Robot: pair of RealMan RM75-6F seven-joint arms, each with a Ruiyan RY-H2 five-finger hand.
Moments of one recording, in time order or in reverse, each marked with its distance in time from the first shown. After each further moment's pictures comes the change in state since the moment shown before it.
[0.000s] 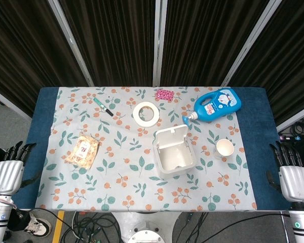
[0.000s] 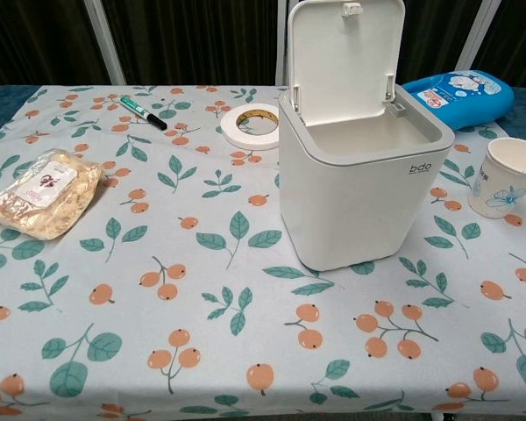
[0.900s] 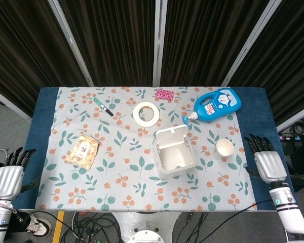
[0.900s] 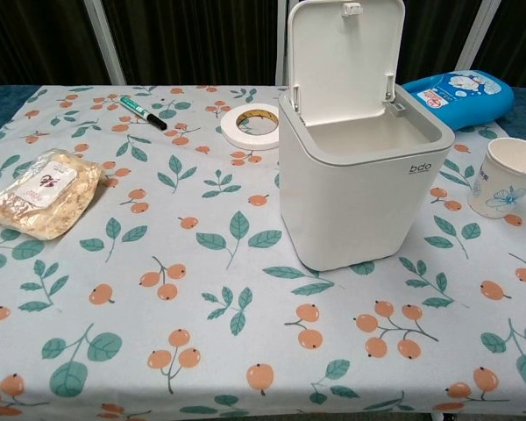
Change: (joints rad) left arm 0.024 -0.033 0.029 0.056 0.004 -0.006 -0.021; right arm 0.208 -0.030 0.051 0.013 0.141 -0.350 -0.087
